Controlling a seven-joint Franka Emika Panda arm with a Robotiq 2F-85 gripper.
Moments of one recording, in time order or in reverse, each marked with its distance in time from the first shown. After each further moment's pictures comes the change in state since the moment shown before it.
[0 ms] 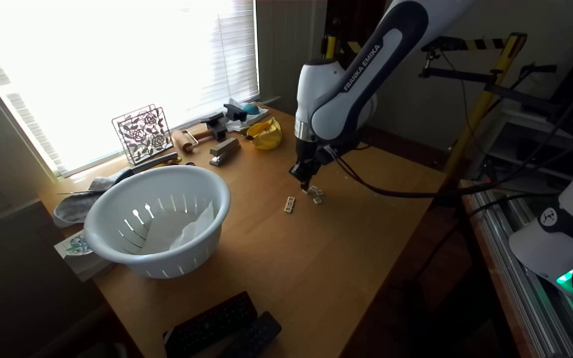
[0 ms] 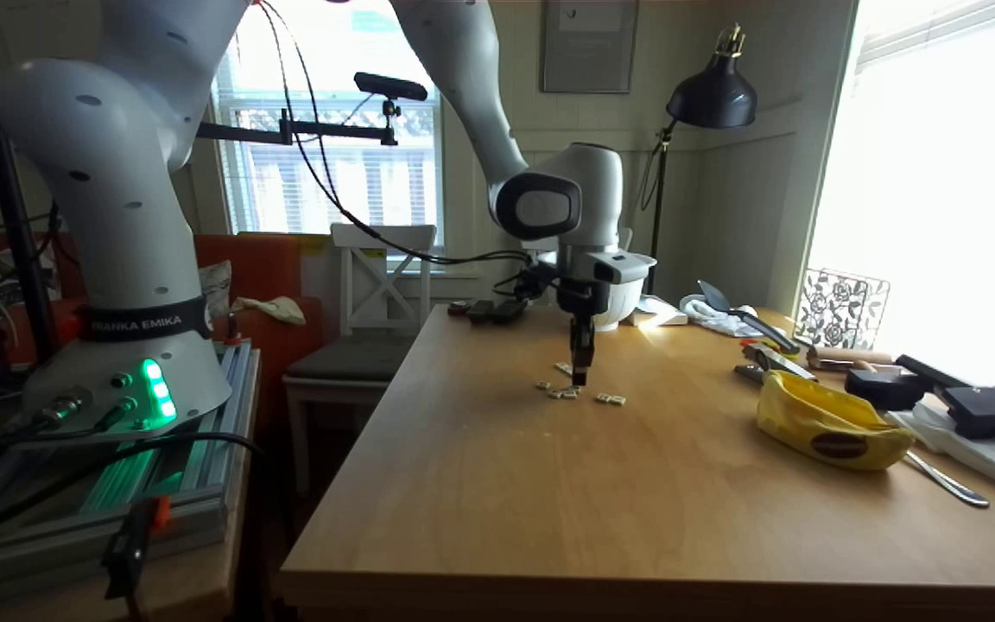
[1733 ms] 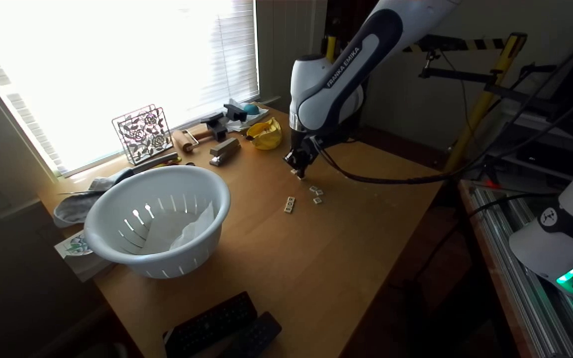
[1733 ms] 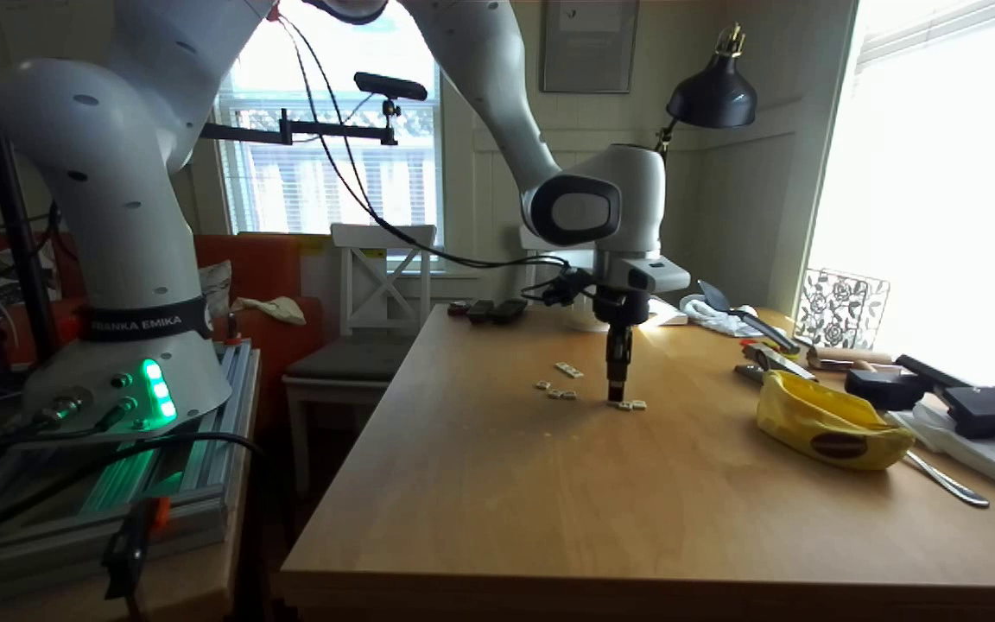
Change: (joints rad) arm -0.017 0.093 -0.069 0.158 0.001 -0.073 0.133
